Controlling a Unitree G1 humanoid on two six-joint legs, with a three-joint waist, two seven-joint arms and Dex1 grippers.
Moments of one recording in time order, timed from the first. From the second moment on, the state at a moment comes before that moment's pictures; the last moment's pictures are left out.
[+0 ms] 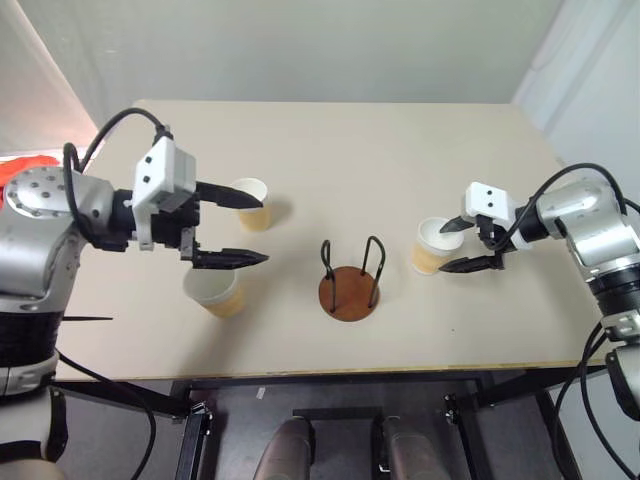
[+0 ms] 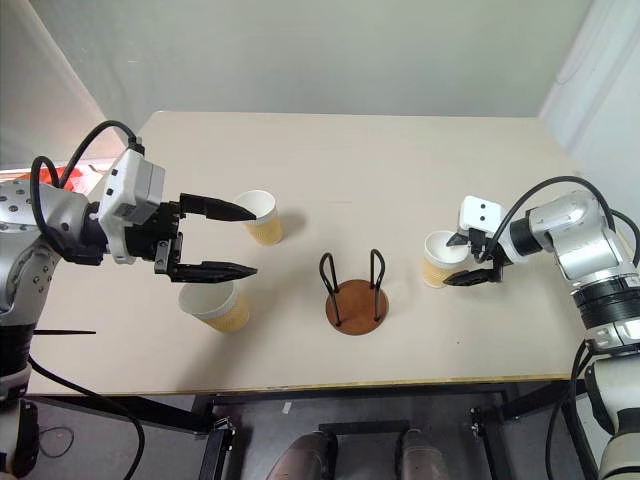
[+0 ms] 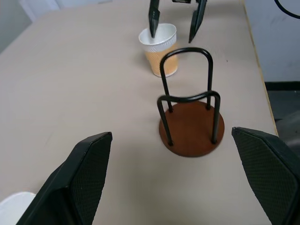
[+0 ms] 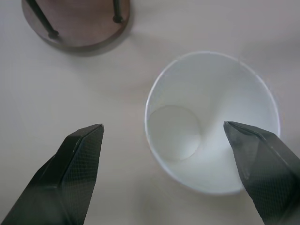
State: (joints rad) left arm -0.63 1.04 0.07 -0.12 -0.52 0.53 -1.36; right arm -0.90 -0.84 0.34 0.42 0.04 0.27 1.40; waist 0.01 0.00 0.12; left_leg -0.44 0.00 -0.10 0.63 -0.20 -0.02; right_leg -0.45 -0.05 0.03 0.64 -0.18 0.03
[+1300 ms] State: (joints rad) left arm -0.49 1.11 0.15 -0.23 -0.57 0.55 -1.35; right arm -1.08 -0.69 0.36 0.07 0.28 0.37 1.61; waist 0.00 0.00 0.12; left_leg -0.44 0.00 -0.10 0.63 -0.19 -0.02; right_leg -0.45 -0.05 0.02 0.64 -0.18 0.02
